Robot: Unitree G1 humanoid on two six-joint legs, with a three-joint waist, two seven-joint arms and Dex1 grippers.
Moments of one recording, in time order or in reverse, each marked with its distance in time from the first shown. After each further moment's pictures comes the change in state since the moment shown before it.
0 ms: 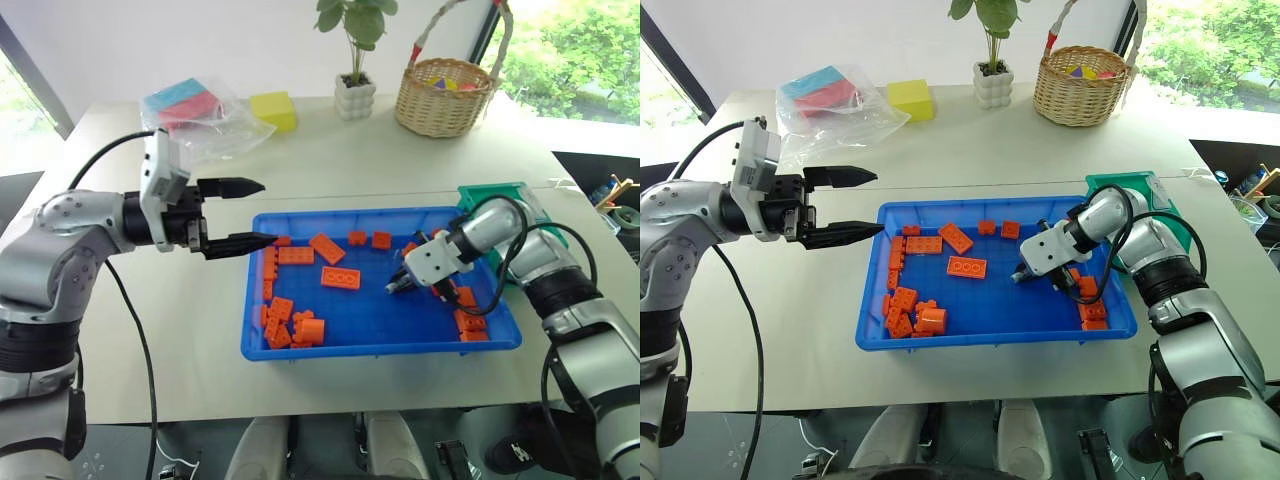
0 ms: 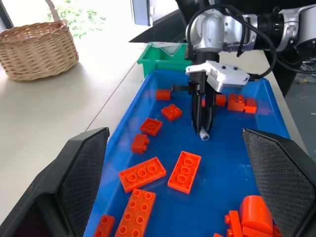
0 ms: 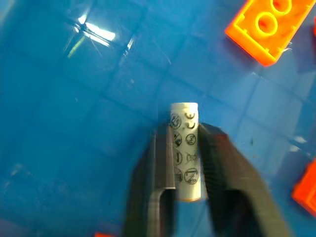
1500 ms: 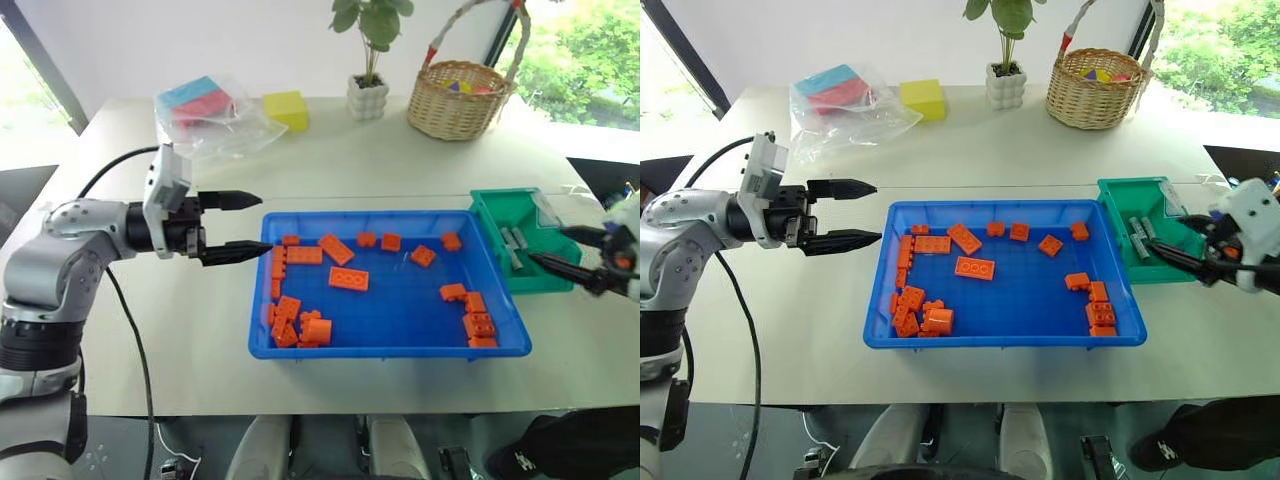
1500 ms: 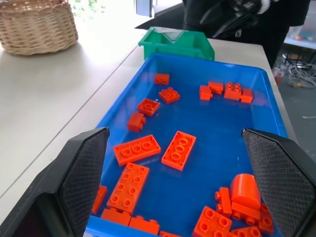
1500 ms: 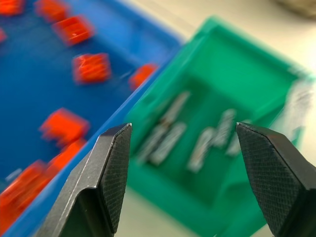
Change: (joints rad) left arm 0.028 0.008 -0.010 0.070 0.020 -0.007 -0.065; right arm 0.914 -0.306 -1.040 -0.725 0.478 1.054 -0.392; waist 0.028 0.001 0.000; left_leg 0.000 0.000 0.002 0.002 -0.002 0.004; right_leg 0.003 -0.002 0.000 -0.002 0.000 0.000
